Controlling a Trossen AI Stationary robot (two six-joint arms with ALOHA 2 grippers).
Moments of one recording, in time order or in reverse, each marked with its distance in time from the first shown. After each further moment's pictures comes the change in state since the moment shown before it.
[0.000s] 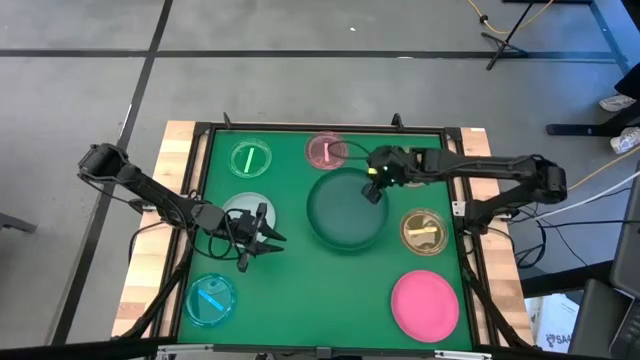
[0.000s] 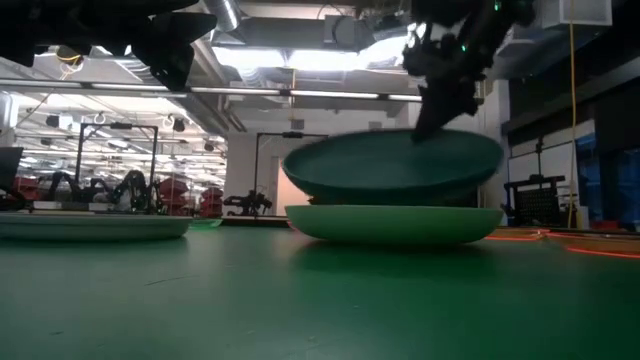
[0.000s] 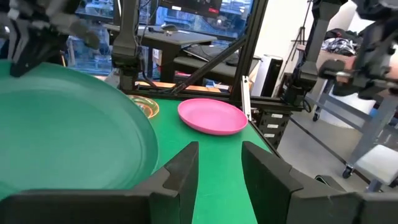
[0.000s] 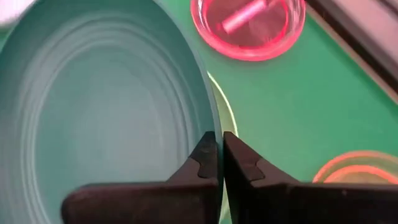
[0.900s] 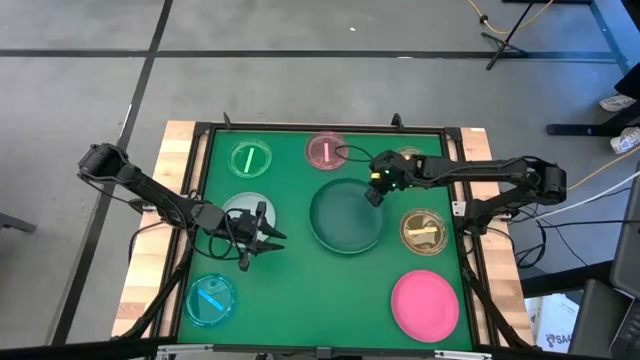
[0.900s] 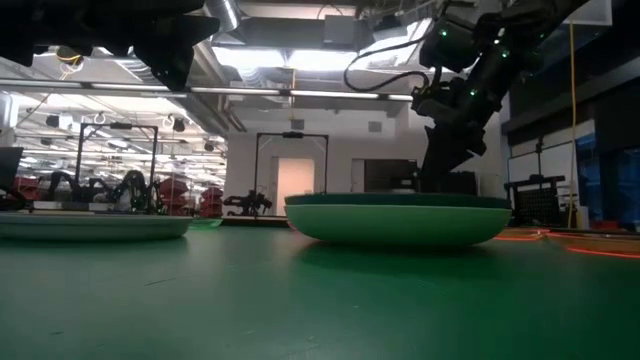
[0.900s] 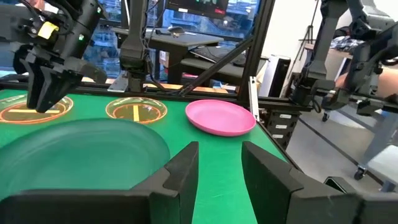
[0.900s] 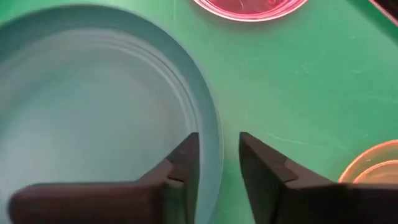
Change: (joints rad) left arm 0.000 0.000 0.000 0.000 -0.032 0.021; right arm -0.064 0.000 -0.227 0.245 -0.055 -0.038
